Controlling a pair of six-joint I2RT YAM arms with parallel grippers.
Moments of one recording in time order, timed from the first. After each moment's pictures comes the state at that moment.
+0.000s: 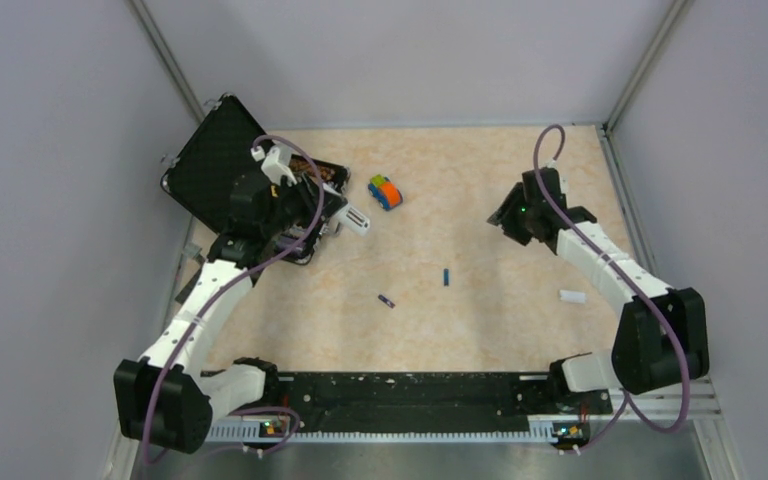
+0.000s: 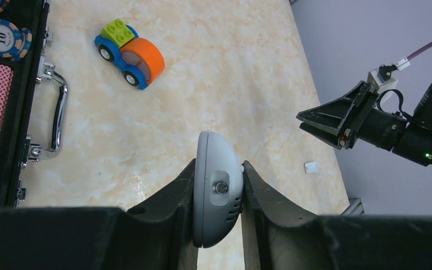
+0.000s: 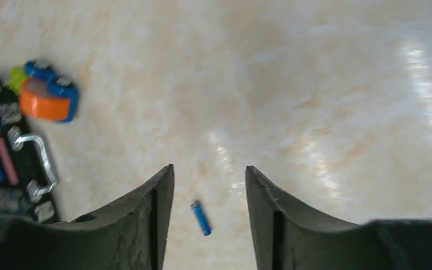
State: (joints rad) left arm -0.22 1.11 0.89 -0.07 0.41 -0.62; right arm 0.27 1.38 0.96 -0.37 -0.04 0.83
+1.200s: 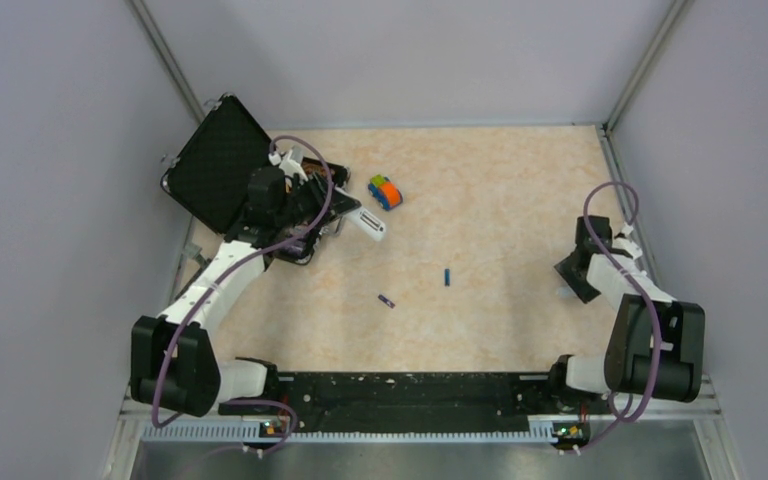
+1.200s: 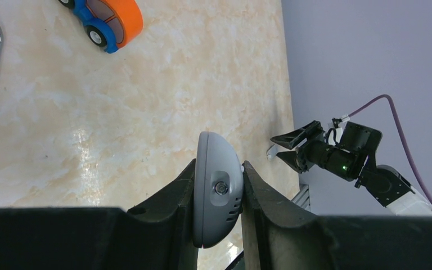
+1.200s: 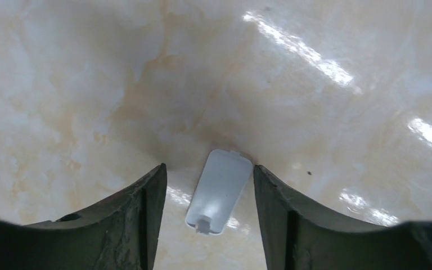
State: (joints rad) left arm -0.22 1.29 0.90 0.00 0.53 -0.82; right arm -0.17 1.33 0.63 -0.48 0.36 0.82
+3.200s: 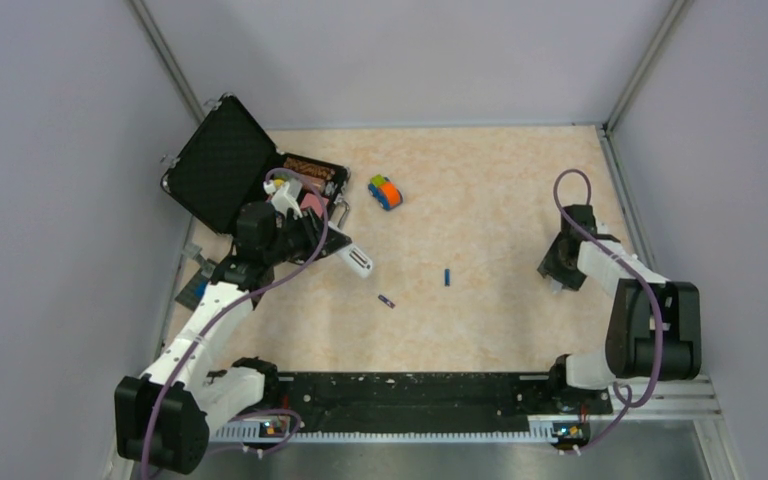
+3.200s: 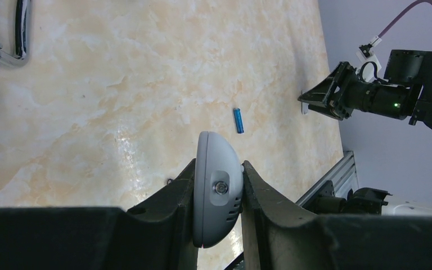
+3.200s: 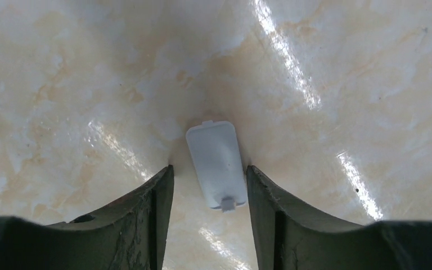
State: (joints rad) left arm -0.22 1.01 0.70 -0.13 0.53 -0.63; right arm -0.07 1.41 0.71 -0.49 0.21 0.50
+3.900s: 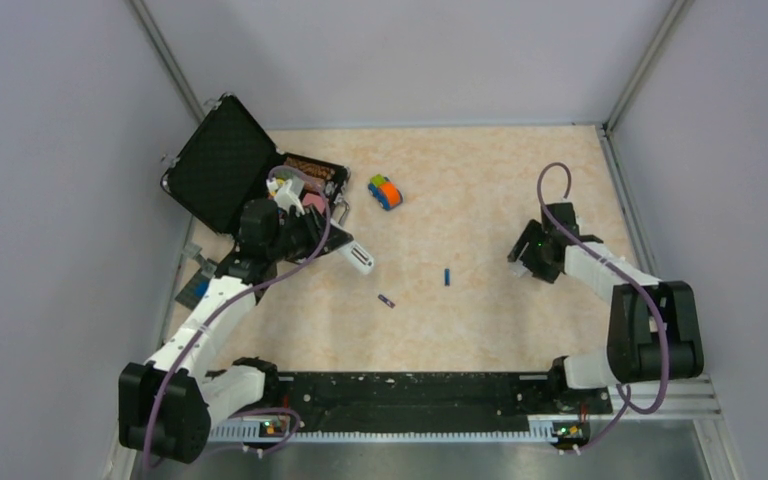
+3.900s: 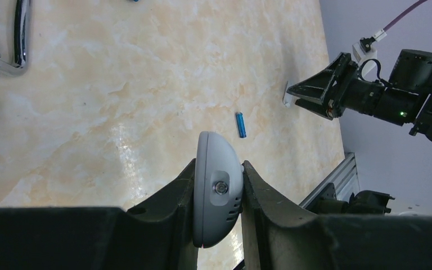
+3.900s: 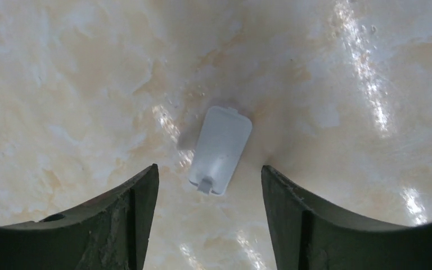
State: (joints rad) left arm -0.22 1.07 0.70 -0.08 0.52 -0.64; right arm 0.07 1.42 0.70 -0.33 0.04 0.63
